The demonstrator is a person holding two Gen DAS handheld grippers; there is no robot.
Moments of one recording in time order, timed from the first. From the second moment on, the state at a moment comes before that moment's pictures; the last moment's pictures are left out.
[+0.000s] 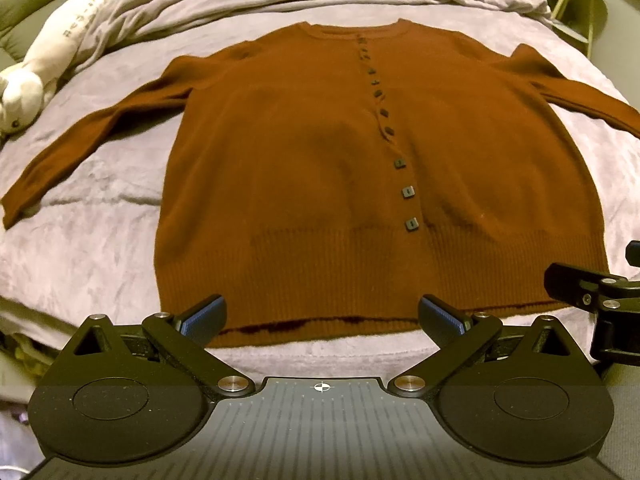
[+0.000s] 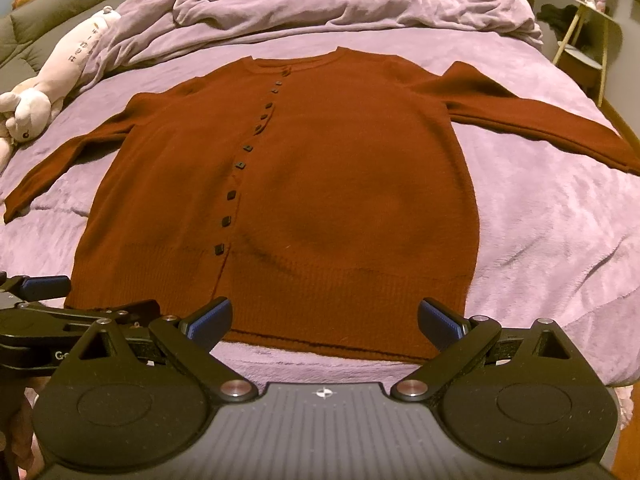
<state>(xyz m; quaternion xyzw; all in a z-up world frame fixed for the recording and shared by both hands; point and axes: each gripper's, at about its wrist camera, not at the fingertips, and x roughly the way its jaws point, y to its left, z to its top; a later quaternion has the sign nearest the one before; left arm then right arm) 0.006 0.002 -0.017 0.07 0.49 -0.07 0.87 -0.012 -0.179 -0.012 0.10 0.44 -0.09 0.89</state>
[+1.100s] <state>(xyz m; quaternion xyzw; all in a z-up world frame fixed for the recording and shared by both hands) 0.033 0.002 -0.018 0.04 0.46 -0.03 0.89 -0.016 -0.242 -0.028 0.21 0.35 0.02 0.91</state>
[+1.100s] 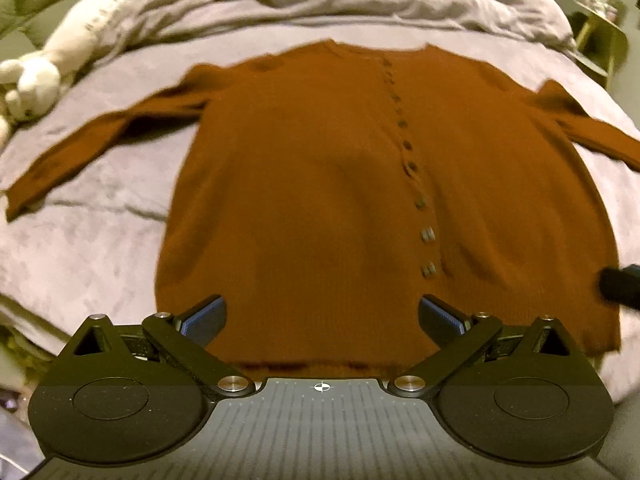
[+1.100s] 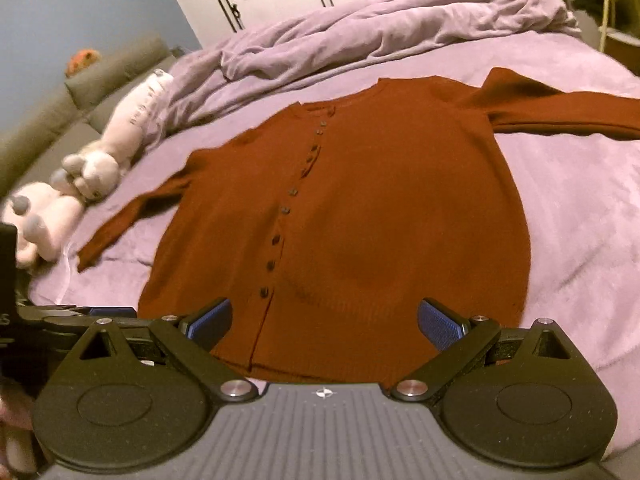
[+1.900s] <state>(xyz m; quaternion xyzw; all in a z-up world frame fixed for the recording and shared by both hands) 0.128 -0.049 -0.048 0.01 0.46 -0.02 0.89 -0.023 -0.642 -0.124 0.58 0.11 -0.31 0.74</state>
